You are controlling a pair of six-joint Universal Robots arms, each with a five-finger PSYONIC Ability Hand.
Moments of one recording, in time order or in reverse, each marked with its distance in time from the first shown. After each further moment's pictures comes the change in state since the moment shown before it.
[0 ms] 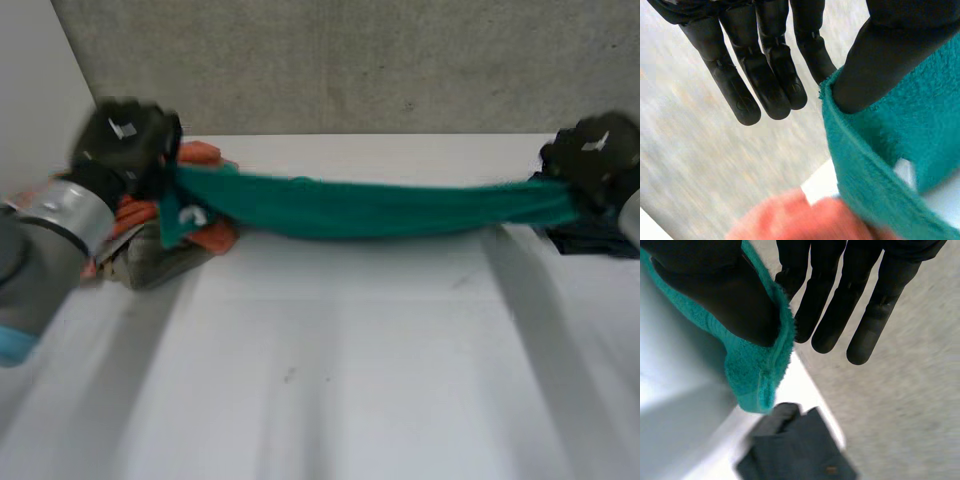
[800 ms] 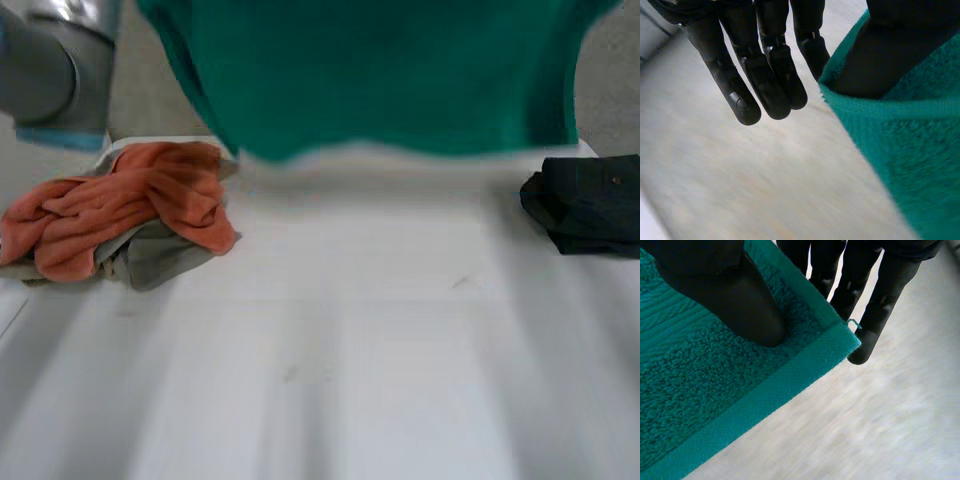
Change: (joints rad) left arm -0.073 -0.453 0.866 0.316 -0.034 0.198; right arm 0.092 0.327 -0.676 -0.510 0.249 0.222; left_hand 0.000 0.002 0.002 0.004 0.002; right_hand 0.000 0.000 0.005 0.000 0.004
